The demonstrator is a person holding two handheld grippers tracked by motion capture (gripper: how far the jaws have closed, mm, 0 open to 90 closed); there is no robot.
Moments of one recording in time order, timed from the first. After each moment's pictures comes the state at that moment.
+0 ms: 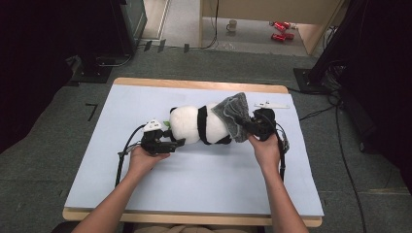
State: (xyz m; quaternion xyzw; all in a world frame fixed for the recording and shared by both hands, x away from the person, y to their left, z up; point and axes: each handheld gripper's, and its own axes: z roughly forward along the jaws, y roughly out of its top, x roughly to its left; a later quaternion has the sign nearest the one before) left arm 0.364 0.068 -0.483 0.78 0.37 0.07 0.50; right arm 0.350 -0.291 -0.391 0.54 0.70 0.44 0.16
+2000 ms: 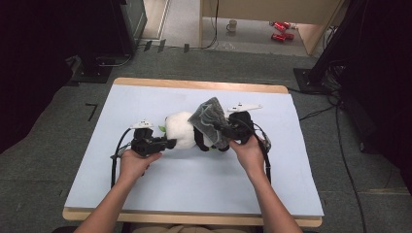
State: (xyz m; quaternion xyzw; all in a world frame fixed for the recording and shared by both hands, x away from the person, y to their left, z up) left arm 0.349 0.089 -0.460 0.76 0.43 -0.01 0.48; right arm 0.344 -0.232 -0.387 0.46 0.77 0.42 0.14
